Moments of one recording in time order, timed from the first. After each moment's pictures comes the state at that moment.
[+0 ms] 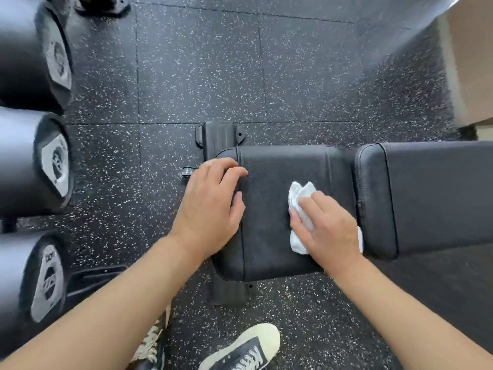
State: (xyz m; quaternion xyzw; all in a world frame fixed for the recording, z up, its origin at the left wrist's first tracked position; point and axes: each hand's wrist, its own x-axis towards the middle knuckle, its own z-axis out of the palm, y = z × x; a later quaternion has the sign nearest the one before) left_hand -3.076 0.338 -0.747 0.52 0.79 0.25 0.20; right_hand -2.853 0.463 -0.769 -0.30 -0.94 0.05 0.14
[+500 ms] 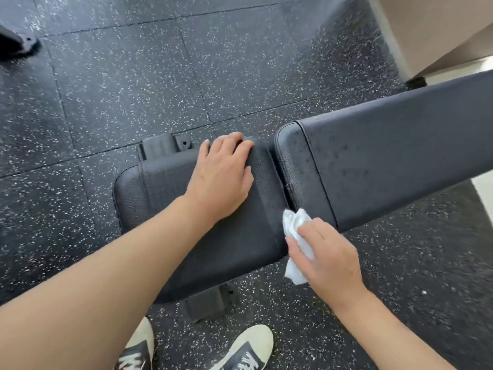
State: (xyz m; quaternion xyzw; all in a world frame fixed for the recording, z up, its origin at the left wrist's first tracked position) left_hand -2.979 0.489 -0.757 0.65 0.73 0.12 0.17; right_hand -2.715 0.455 -0.761 -0.43 -0.88 0.10 0.17
